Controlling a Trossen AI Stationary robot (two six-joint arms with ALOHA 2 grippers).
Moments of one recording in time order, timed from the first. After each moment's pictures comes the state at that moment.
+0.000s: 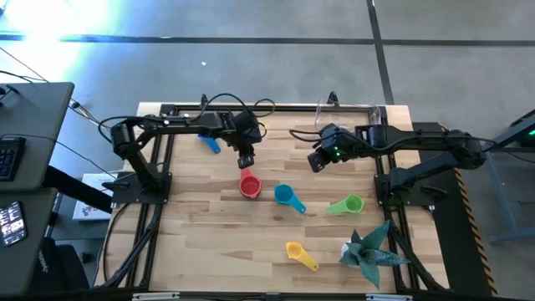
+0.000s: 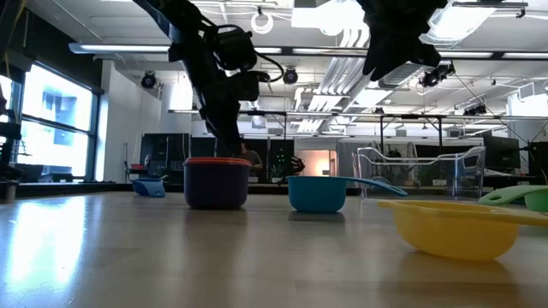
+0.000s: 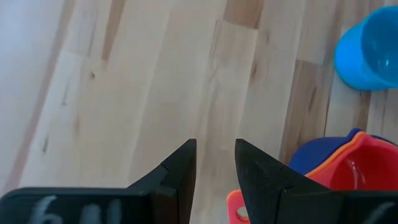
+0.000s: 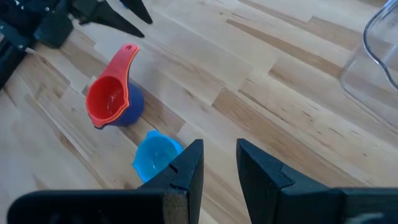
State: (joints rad) left arm 0.39 1.71 1.17 -0.58 0.15 0.13; right arm -0.08 1.24 1.15 -0.85 0.20 0.84
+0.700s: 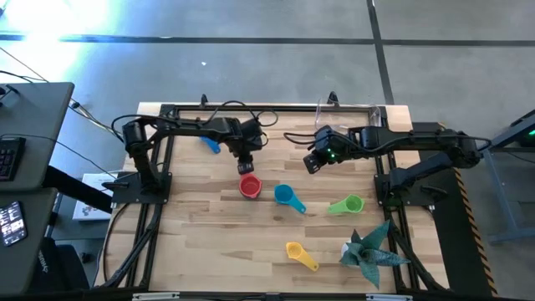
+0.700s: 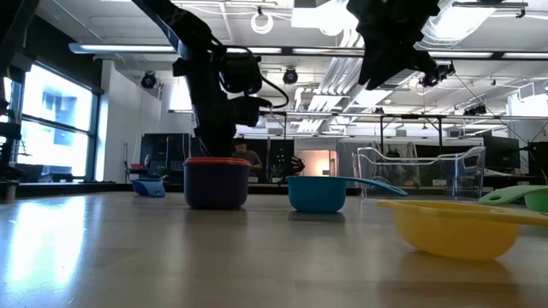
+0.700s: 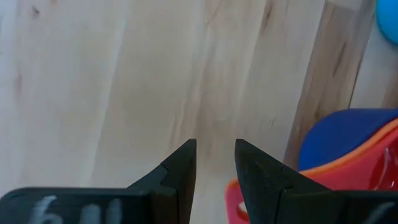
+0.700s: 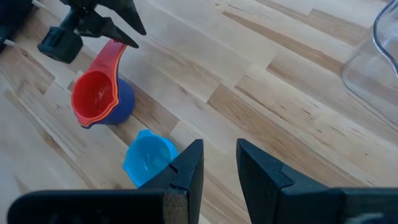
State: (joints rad) left arm 0.36 1.81 1.17 -0.64 0.14 0.11; right arm -0.08 1.30 1.15 -0.84 0.20 0.84
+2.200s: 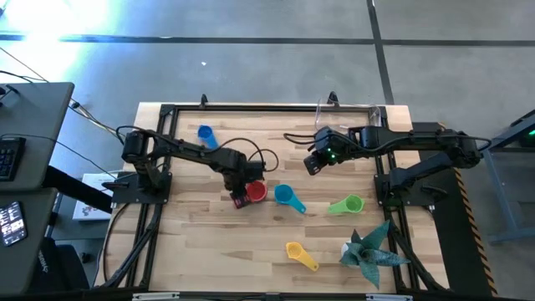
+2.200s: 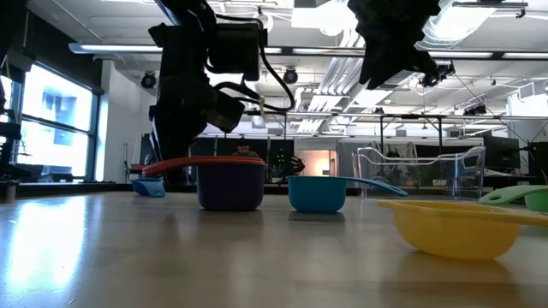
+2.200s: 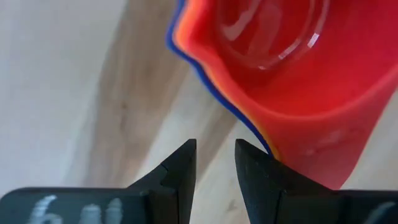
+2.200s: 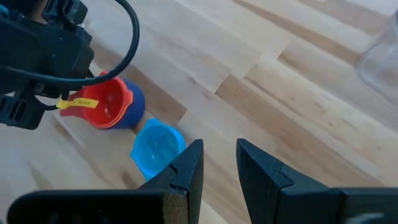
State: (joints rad) left arm 0.01 1.82 1.17 -0.87 0.14 -0.44; right arm -0.08 1.30 1.15 -0.84 0.14 0.83
